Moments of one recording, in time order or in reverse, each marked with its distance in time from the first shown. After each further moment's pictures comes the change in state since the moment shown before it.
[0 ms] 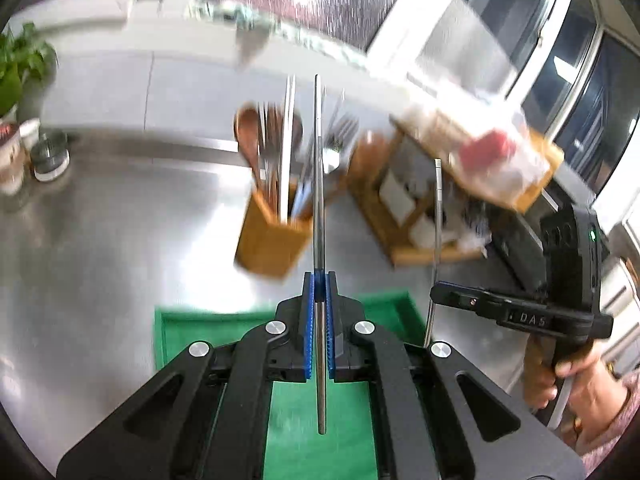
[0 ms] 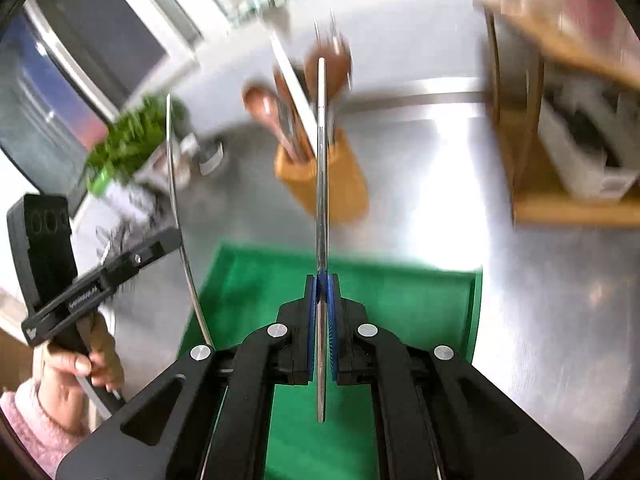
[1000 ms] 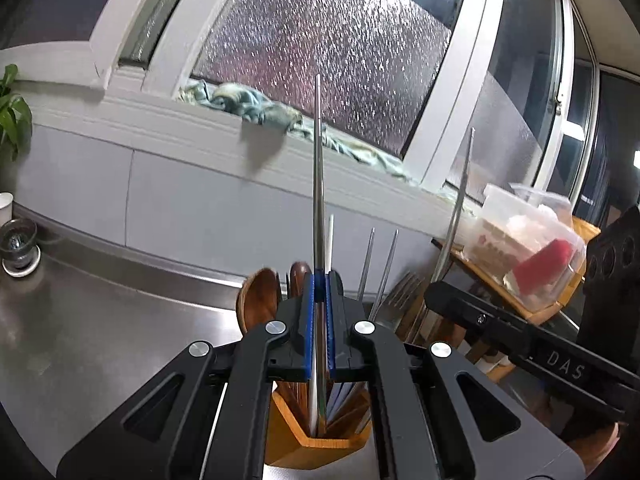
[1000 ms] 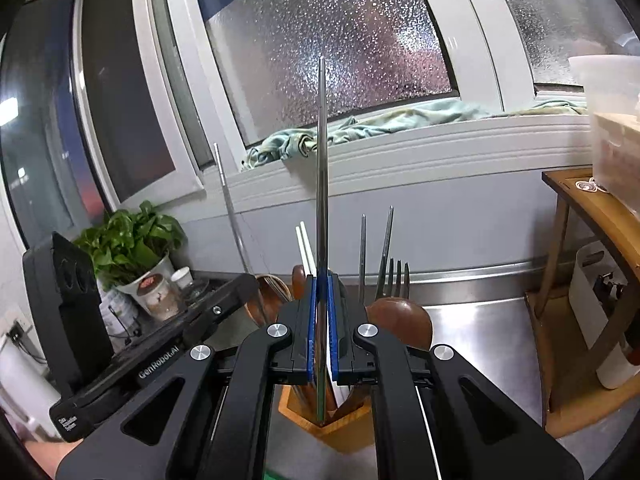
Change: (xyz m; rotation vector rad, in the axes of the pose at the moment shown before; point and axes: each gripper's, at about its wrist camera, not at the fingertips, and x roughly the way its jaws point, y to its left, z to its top) left arm 0.088 0.033 0.071 0.012 -0.341 0.033; right arm 0.068 0.027 0.098 -0.122 -0.384 -0.011
